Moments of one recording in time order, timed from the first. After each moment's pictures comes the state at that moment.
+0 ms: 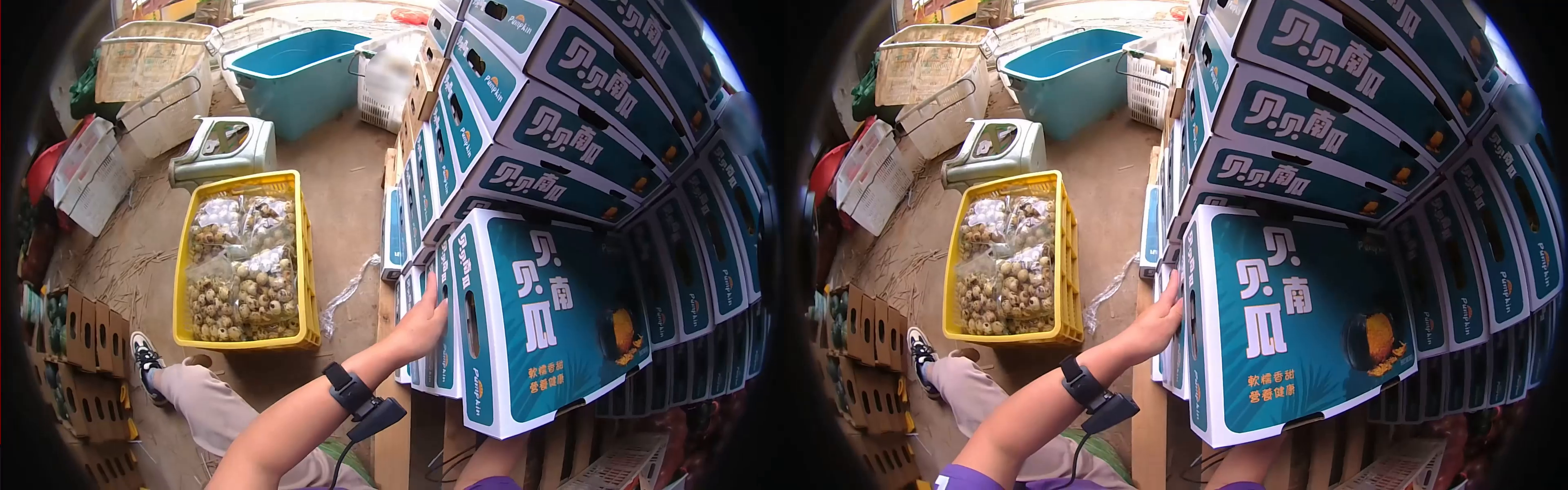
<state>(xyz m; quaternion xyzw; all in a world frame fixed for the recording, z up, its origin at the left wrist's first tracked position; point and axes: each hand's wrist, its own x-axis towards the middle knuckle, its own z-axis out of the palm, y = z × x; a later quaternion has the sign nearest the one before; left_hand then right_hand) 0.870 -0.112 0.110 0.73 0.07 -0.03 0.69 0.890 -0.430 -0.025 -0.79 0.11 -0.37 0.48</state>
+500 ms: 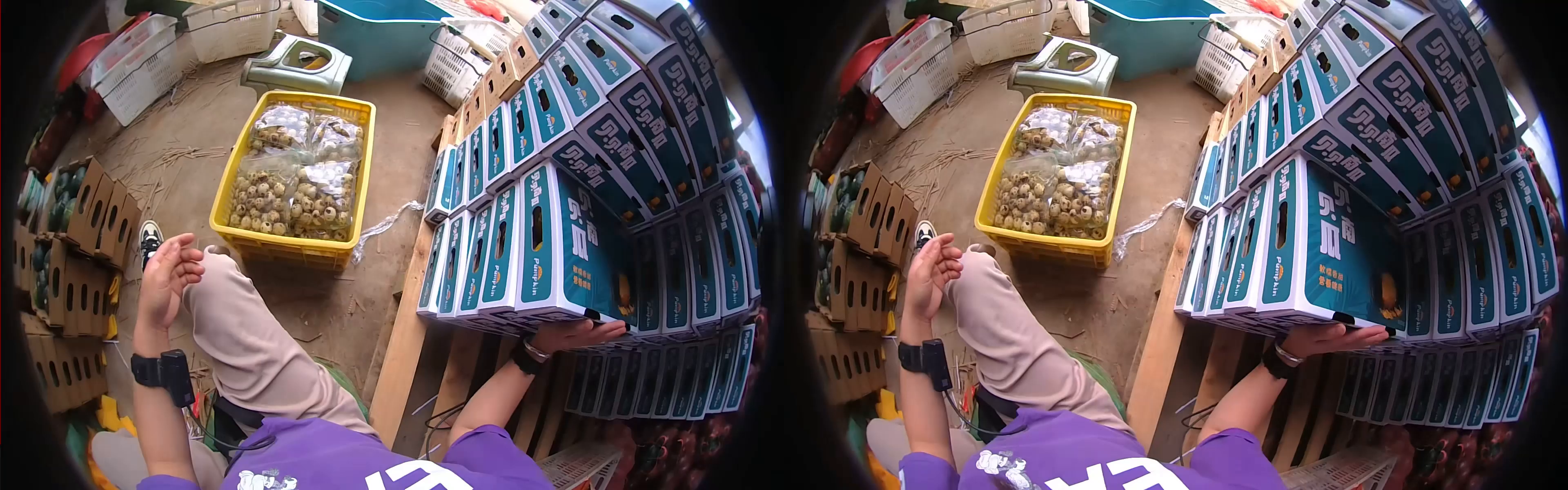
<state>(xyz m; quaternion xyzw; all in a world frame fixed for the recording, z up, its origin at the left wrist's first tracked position) 0.489 0.112 0.147 0.53 0.35 0.28 0.72 0.870 -0.319 0.159 -0.74 -0.06 -0.63 0.20</state>
